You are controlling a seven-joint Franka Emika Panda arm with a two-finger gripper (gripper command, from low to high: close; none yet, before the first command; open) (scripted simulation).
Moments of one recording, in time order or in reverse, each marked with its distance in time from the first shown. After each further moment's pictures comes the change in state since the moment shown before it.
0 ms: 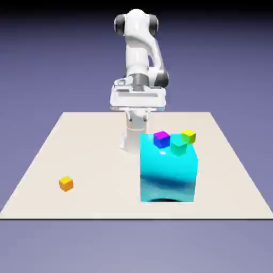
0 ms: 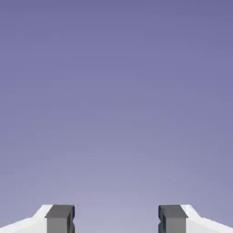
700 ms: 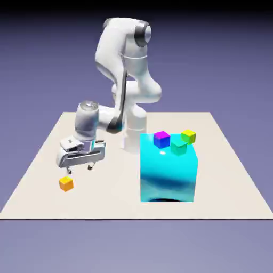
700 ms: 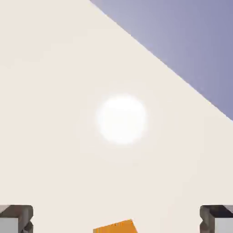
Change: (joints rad) arm -0.149 0.761 -0.379 0.339 -0.370 -0.363 -0.825
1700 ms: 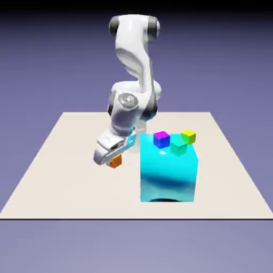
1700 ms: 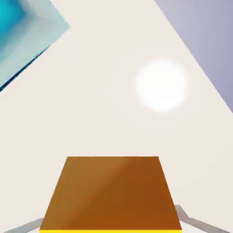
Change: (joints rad) arm 0.302 -0.325 0.268 0.067 0.116 -0.597 0.183
